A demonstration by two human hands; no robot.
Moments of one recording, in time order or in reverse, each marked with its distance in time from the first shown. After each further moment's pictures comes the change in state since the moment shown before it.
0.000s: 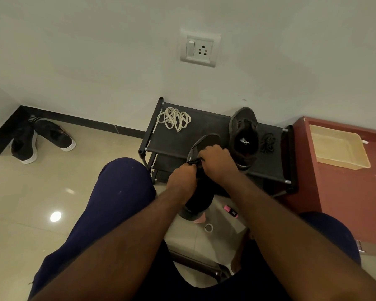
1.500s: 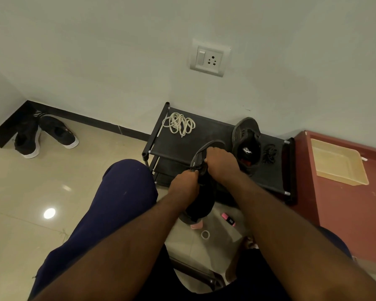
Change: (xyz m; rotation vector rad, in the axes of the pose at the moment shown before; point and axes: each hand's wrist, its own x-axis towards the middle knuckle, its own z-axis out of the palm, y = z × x) left_hand -0.002 -0.002 -0.002 0.005 -0.063 -0.009; right_hand 0.013 -0.001 -0.017 -0.007 -0.037 0.106
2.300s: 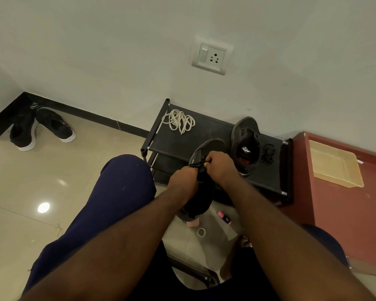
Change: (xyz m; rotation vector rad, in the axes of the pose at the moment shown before) left_hand 0.004 0.002 0.001 -0.053 0.013 -0.051; right_hand -0.006 0.005 0.013 0.304 -0.050 0.176
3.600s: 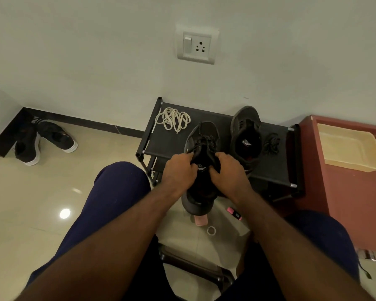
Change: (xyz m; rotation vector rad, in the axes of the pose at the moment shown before) left_hand 0.012 0.018 -0.037 -0.169 0.145 -0.038; right_hand -0.030 0.024 -0.001 0.291 0.079 0.041
